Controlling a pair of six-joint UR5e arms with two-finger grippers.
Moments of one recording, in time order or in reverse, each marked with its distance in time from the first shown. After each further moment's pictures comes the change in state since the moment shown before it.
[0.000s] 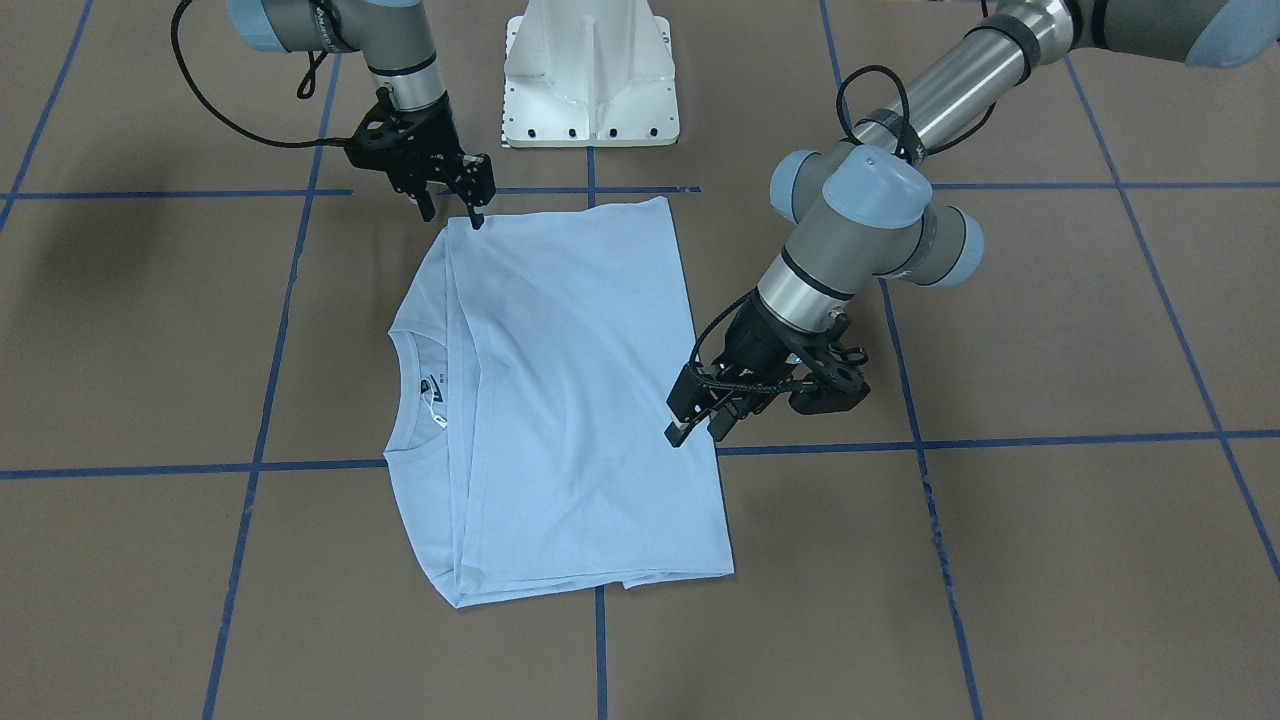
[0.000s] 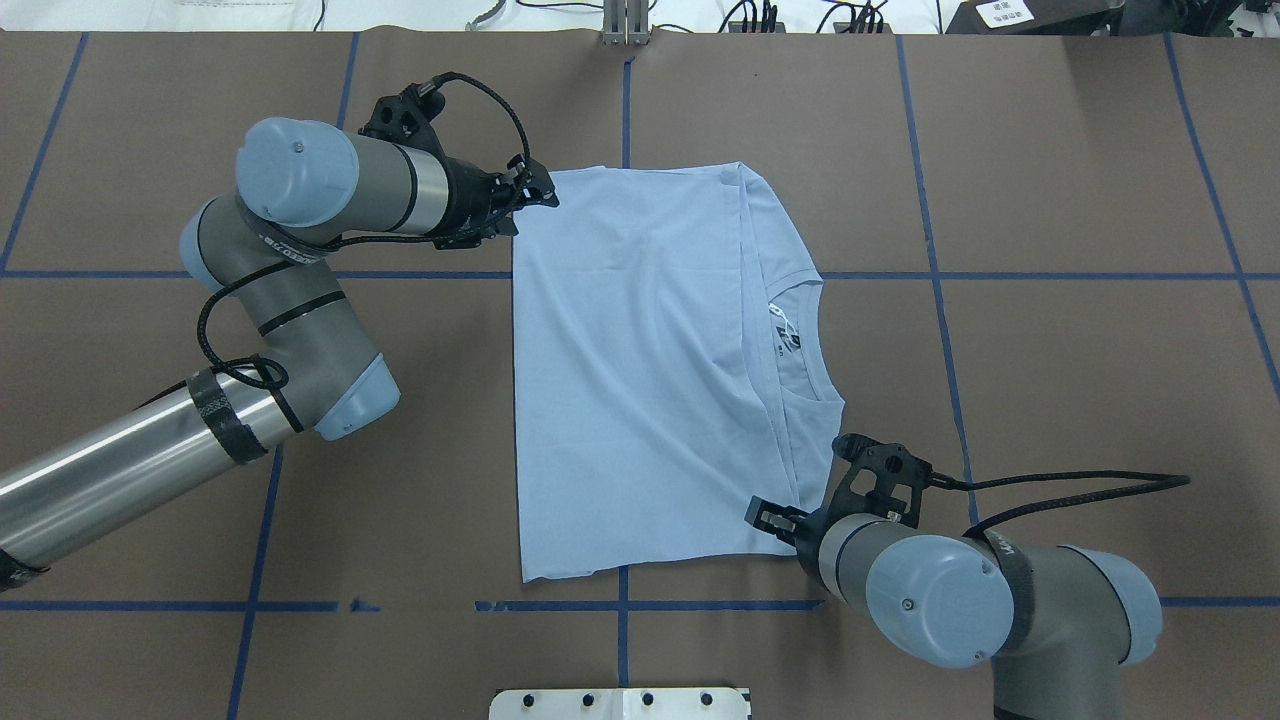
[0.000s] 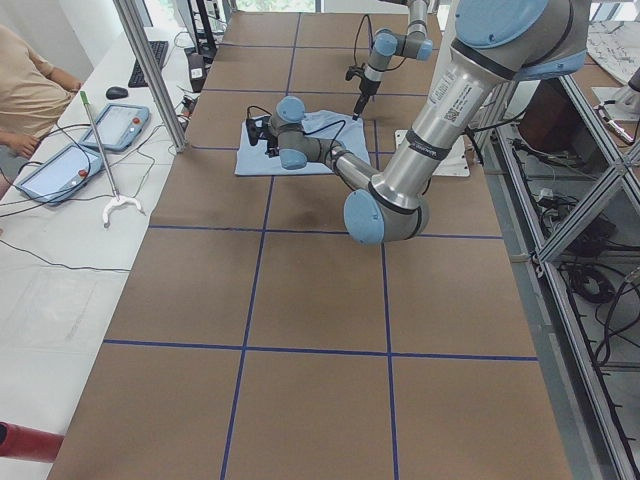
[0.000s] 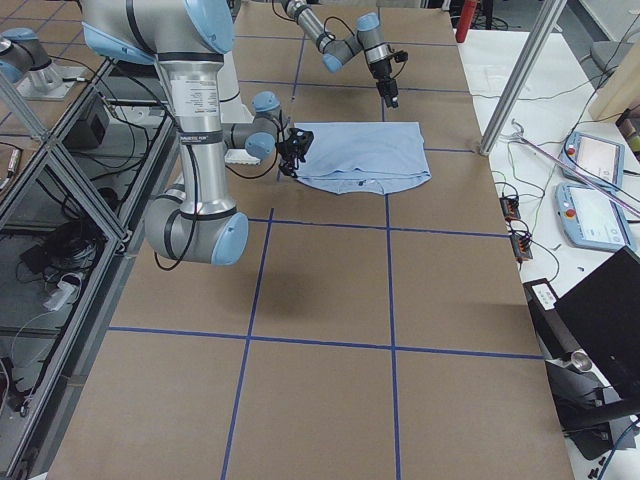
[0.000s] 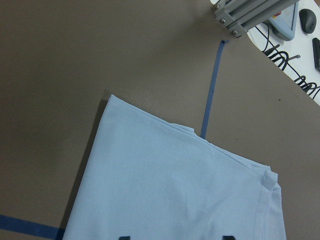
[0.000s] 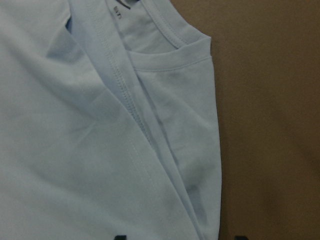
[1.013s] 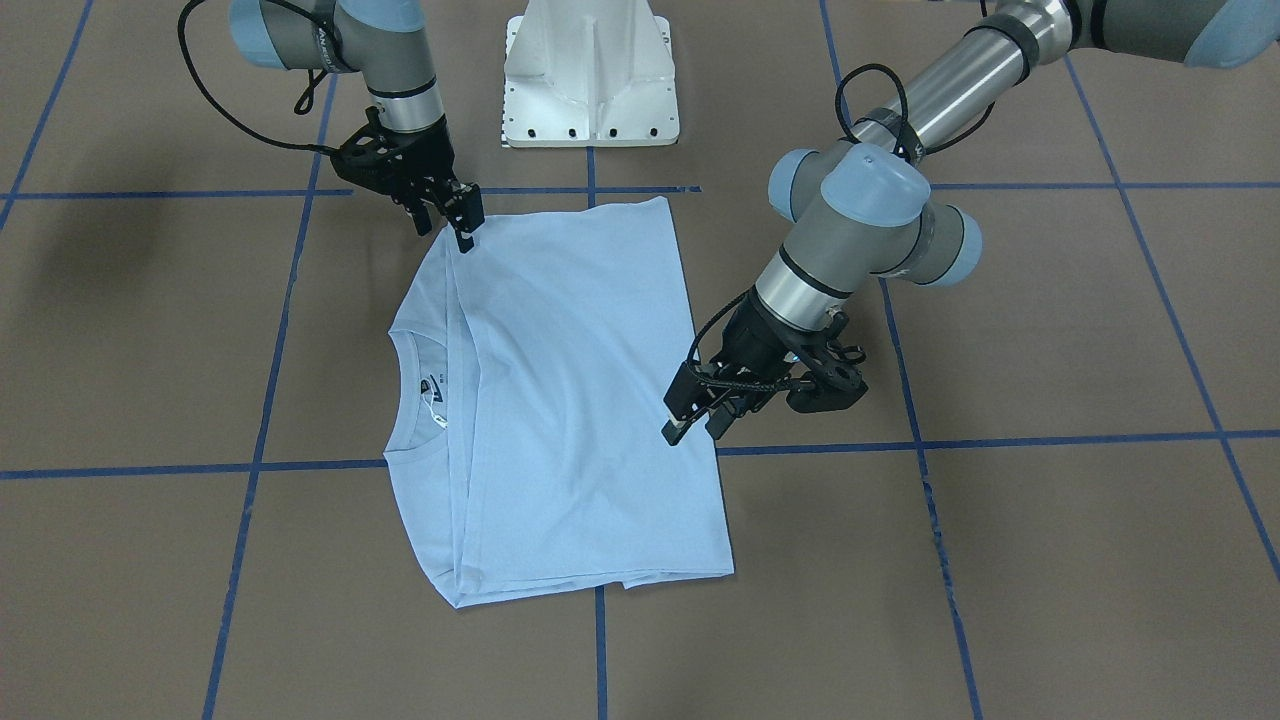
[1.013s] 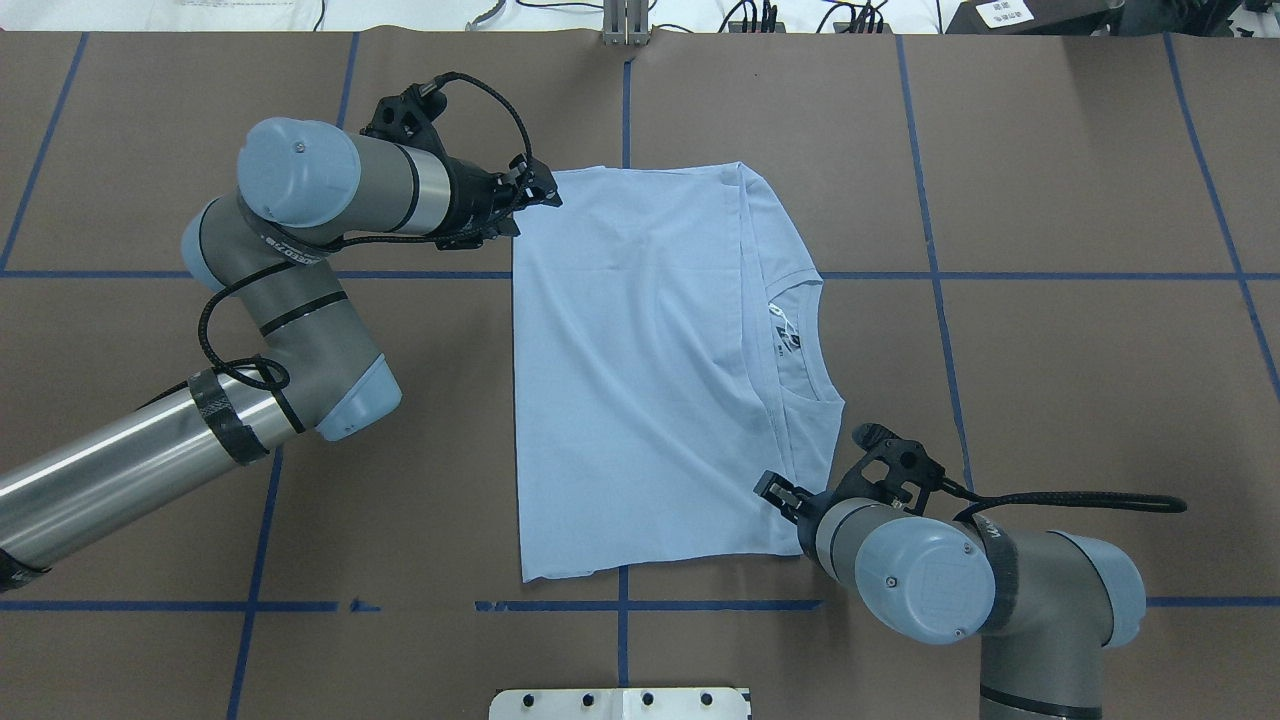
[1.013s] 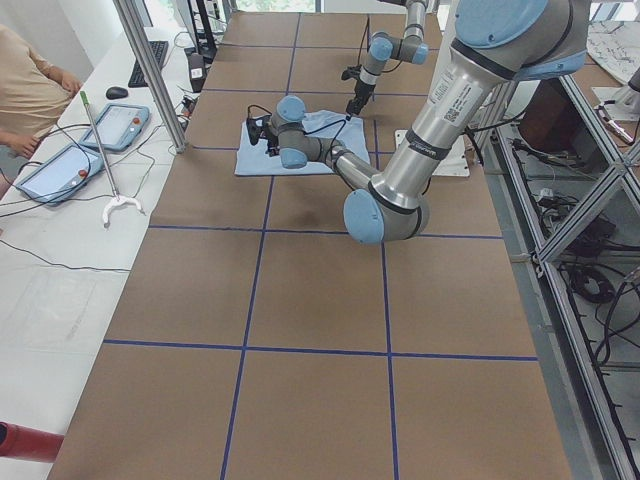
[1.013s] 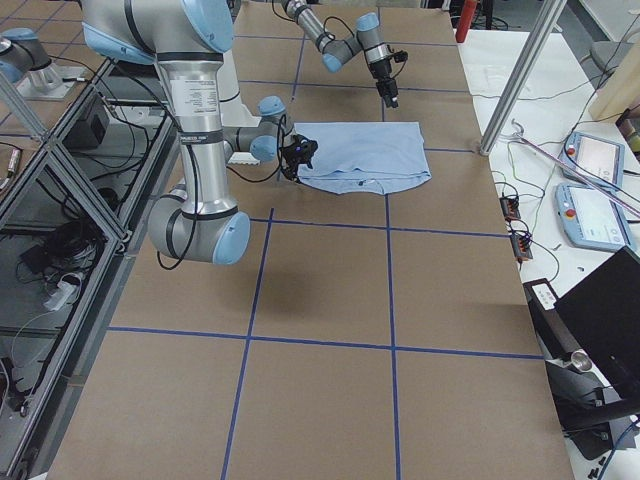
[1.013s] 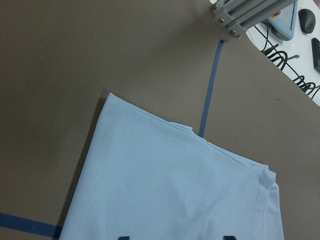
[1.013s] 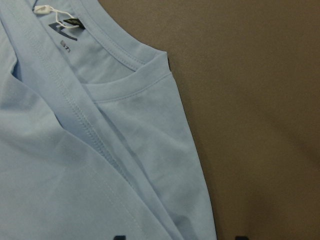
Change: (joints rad) left arm 0.003 -0.002 -0.003 0.000 0.000 -0.006; right arm 0.020 0.018 -0.043 -0.009 0.003 0.171
